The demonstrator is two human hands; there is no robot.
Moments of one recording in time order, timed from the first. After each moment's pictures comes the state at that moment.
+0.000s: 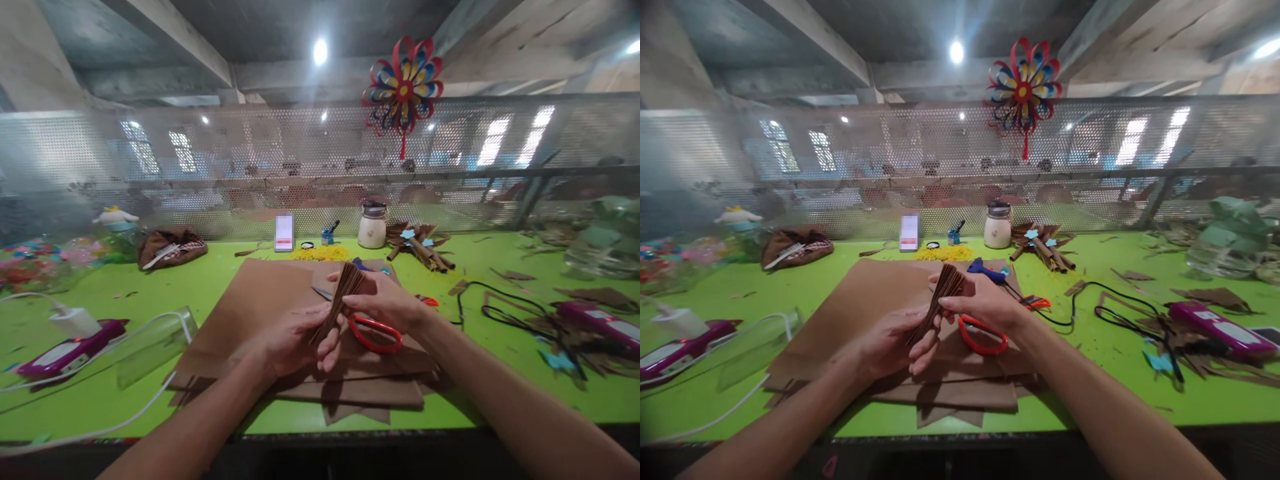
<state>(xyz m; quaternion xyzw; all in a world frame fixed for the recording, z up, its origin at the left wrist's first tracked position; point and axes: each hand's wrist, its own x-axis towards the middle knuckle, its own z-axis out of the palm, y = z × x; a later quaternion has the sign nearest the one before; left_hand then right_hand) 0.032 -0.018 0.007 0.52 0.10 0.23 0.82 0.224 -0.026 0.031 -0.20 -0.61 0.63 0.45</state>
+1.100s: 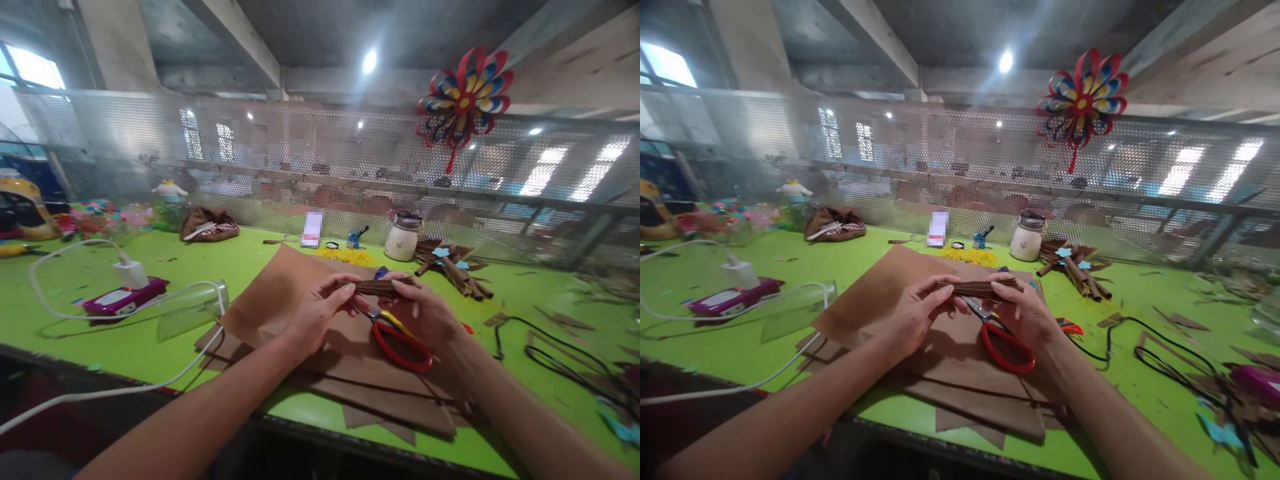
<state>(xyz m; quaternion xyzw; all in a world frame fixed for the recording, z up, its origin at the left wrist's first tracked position) 0.035 -0.020 0.014 0.56 0.20 0.54 0.60 0.229 -0.011 0.011 -0.29 -0.52 0.57 0.57</state>
